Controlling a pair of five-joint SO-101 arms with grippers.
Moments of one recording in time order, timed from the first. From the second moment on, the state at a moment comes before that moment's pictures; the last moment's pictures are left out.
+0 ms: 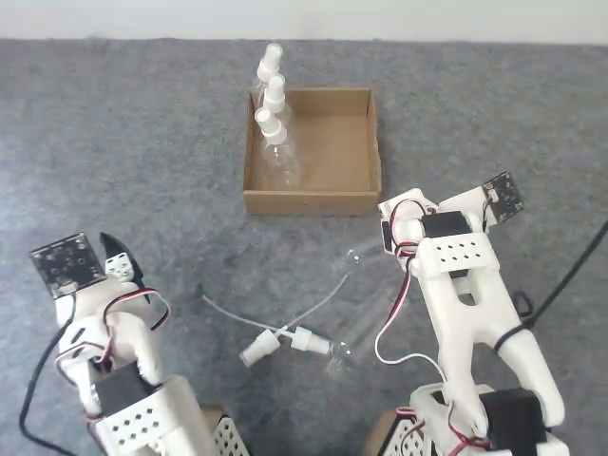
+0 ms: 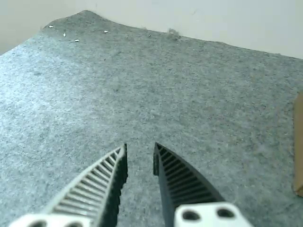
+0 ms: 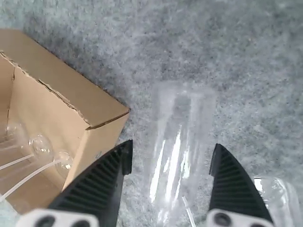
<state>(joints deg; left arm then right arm) -33.5 -94.8 88.8 44.5 2.9 -12.9 -19.3 41.1 50.6 -73.6</state>
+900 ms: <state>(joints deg) -33.5 -94.8 88.8 44.5 2.9 -12.9 -19.3 22.7 79.8 -41.0</state>
